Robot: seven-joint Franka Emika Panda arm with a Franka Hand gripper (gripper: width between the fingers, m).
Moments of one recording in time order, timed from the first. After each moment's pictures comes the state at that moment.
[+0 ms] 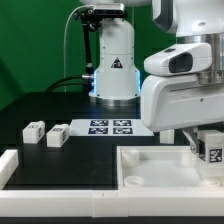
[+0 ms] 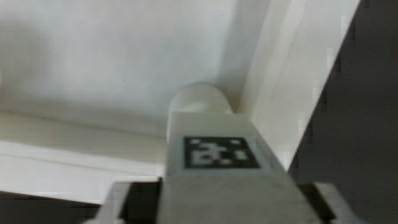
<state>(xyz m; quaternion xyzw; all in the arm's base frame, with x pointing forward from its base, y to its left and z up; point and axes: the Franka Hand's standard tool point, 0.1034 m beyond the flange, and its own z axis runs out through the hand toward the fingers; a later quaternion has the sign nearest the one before) 0.620 0.121 0.075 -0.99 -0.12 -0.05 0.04</state>
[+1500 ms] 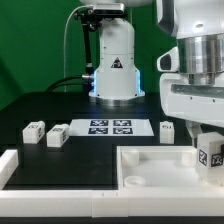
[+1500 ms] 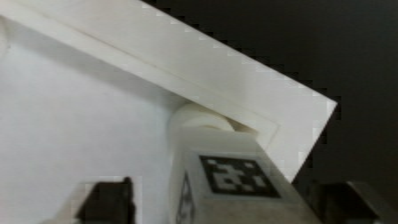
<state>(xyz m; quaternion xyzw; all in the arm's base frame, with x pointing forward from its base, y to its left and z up) 0.621 0.125 0.073 -0.87 0.49 -0.03 0.07</state>
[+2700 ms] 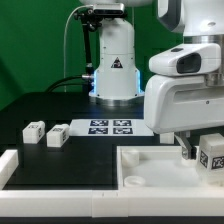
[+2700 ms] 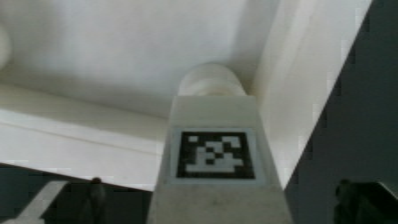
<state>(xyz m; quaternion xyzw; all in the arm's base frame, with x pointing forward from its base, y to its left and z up) 0.632 0.122 0.075 -0.99 -0.14 -0.04 0.02</state>
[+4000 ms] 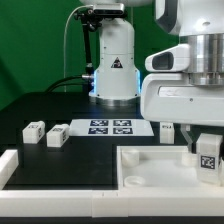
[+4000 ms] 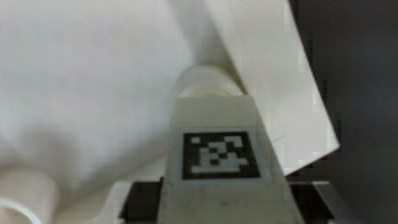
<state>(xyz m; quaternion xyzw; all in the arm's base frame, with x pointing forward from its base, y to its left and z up) 0.630 0.115 0.074 -0.95 0.32 -0.05 0.04</state>
